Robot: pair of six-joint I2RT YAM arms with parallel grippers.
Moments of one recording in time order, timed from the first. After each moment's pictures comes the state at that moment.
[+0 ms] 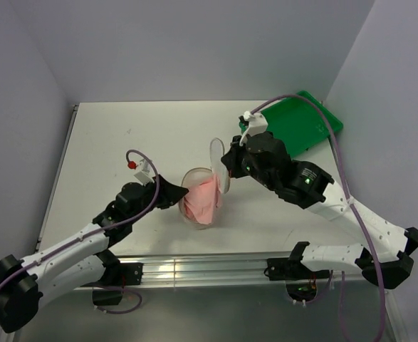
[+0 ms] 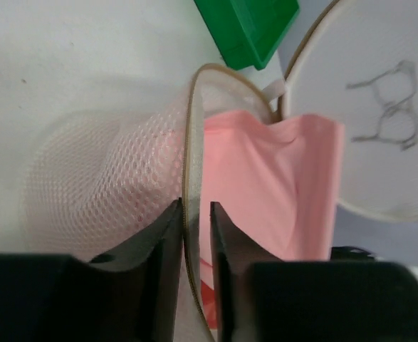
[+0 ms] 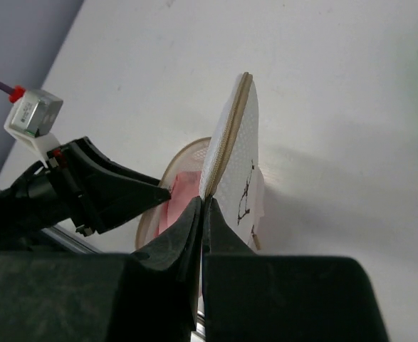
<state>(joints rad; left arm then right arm) -0.71 0.90 0.35 0.30 0.03 -0.96 0.92 1.14 1.34 -0.69 0.35 0.50</state>
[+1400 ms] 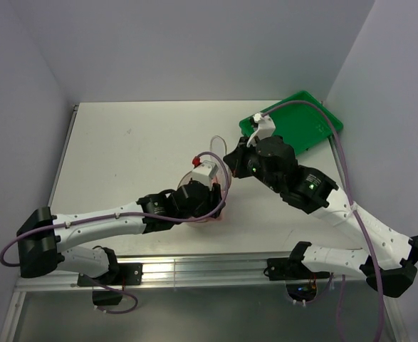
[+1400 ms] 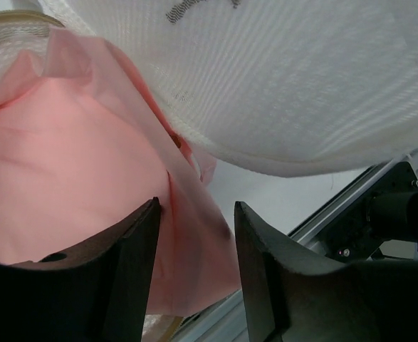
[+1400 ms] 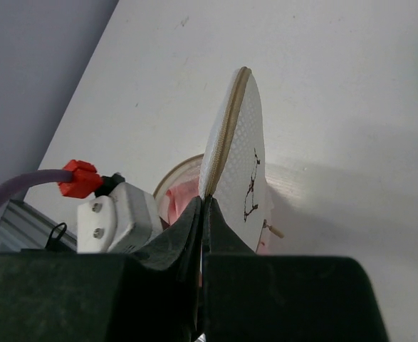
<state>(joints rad) -1.18 1.30 0.91 -0.16 -0.34 -0.65 0.87 1.04 1.22 -0.56 0.29 0.53</state>
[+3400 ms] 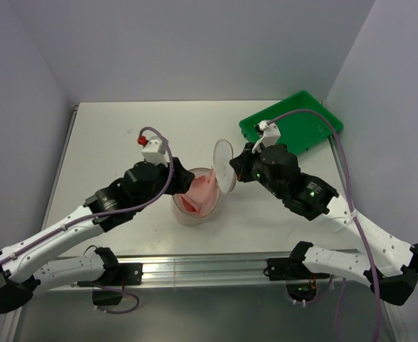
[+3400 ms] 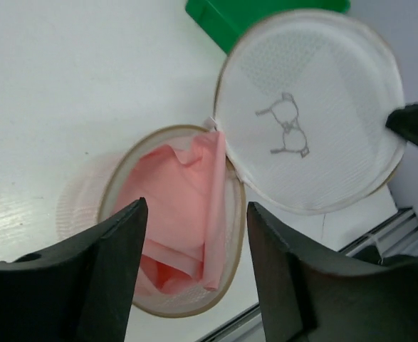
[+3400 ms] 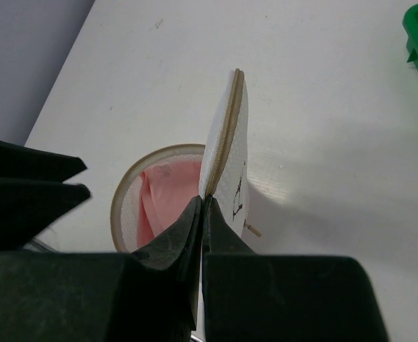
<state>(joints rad) -0.95 0.98 0.91 -0.31 -0.34 -0.64 0.84 0.96 1.08 -0.48 0.31 0.51</state>
